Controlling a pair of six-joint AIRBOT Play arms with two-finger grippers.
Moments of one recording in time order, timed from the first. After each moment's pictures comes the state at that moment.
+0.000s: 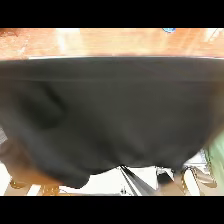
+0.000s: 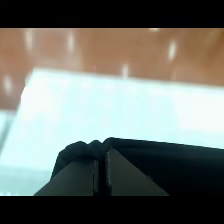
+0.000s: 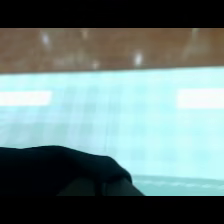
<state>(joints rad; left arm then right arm) 0.06 -0.51 1.37 1.58 -1.32 -1.64 -0.33 -0.55 1.40 -1.11 1.44 1.47</state>
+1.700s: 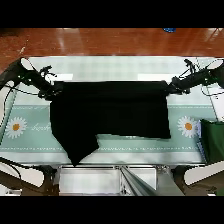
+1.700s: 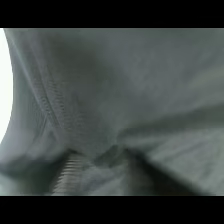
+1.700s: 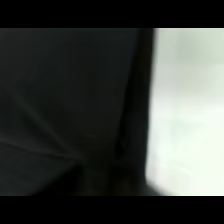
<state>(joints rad) 0.12 -1.75 1.42 1.24 -1.38 -1.50 -0.28 -1.78 1.45 -0.98 1.32 1.28</state>
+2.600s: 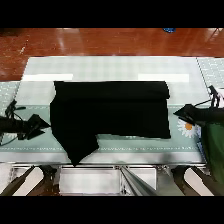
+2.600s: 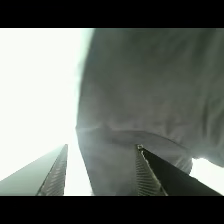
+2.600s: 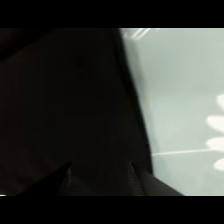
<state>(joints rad) 0.58 -0.99 0.54 1.06 -1.28 -1.39 -0.47 -0.96 0.60 -0.92 1.17 1.30</state>
